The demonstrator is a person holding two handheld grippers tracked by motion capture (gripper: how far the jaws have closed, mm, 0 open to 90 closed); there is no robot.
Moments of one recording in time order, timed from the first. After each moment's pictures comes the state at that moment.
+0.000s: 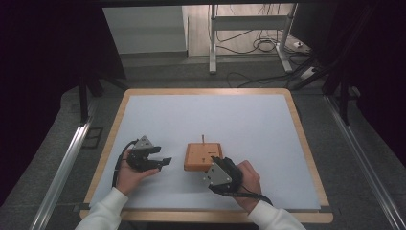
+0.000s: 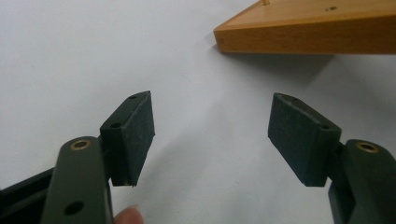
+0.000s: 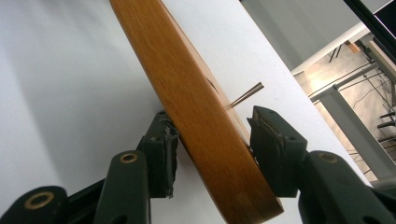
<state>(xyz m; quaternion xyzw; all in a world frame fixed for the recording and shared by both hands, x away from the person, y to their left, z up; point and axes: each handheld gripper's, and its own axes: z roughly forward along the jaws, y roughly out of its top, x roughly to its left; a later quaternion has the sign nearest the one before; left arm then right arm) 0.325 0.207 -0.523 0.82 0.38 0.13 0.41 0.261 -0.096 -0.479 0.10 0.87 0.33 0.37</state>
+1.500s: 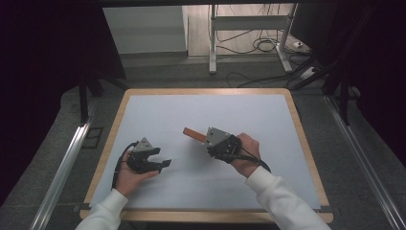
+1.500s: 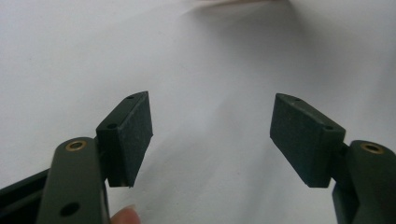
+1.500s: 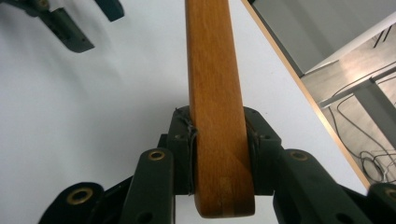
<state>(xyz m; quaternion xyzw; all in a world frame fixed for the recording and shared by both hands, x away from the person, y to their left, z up) 0.323 0.208 -0.528 0.82 0.38 0.13 0.41 0.330 -0.086 -0.420 0.11 0.90 0.31 0.29</state>
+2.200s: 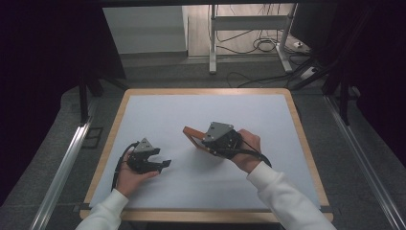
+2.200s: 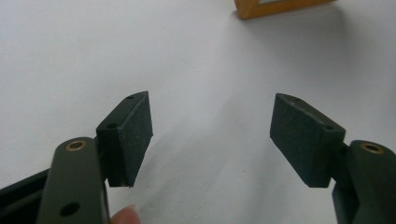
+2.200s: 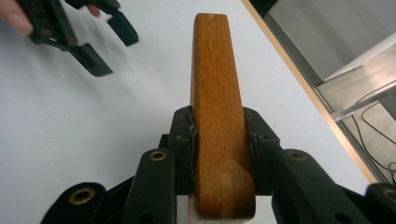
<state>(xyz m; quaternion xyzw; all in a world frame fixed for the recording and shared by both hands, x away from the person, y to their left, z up) 0.323 0.207 -0.532 0.82 0.38 0.13 0.40 0.331 -0.088 -0.399 0.10 0.90 0.34 0.26</state>
